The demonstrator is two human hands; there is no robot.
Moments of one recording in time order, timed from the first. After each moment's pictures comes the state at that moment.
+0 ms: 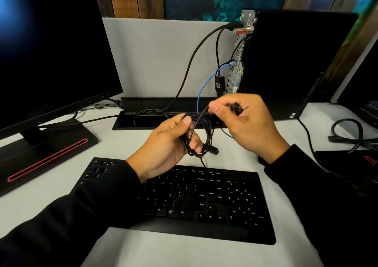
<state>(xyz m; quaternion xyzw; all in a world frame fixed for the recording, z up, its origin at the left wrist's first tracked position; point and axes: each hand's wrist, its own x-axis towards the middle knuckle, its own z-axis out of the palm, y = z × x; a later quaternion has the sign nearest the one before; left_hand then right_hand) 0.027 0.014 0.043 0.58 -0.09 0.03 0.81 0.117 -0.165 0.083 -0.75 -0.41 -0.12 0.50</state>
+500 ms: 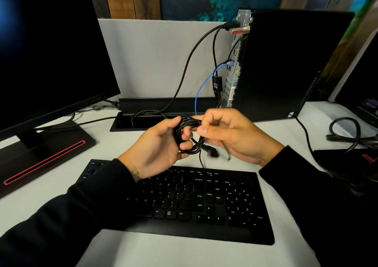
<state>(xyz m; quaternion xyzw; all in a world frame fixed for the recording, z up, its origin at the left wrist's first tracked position) 0.028 0.030 0.043 0.50 -0.01 -0.09 0.86 0.111 -0.160 0.068 -0.64 -0.38 0.25 0.62</state>
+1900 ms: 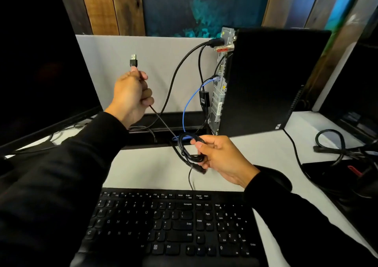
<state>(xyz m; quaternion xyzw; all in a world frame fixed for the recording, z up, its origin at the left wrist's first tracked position) 0.154 0.087 0.123 0.55 0.12 0.23 0.79 0.155 -0.150 0.019 -0.70 -0.20 0.20 0.66</state>
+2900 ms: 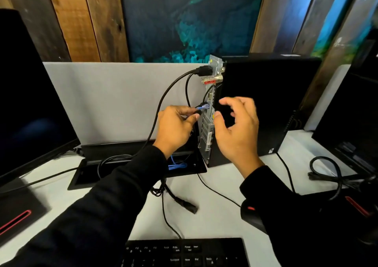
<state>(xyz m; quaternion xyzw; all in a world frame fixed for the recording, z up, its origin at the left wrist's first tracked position) 0.241 0.007 0.100 0.83 -0.01 0.32 0.46 0.246 -0.159 0.102 -0.77 -0.24 -0.39 0.45</state>
